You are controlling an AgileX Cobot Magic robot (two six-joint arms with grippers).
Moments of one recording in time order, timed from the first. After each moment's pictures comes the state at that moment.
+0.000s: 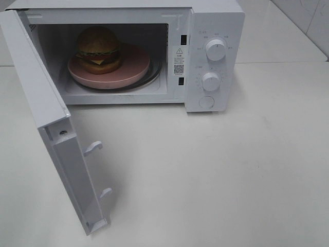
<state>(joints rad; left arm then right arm) 0.06 0.06 -0.52 -0.27 1.07 0.16 0.07 0.00 -0.49 -0.06 0.97 0.14</state>
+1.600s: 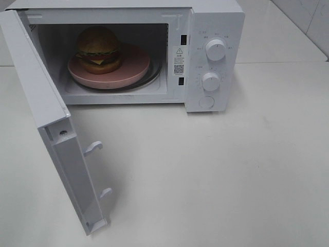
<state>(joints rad) 0.06 0.06 -0.52 -0.27 1.07 0.15 0.07 0.00 -0.49 -0.06 0.97 0.14</state>
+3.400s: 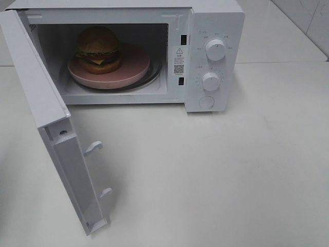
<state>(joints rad) 0.06 0.64 -0.28 -0.23 -0.10 0.15 0.07 0.00 -0.49 -0.06 0.97 0.14</state>
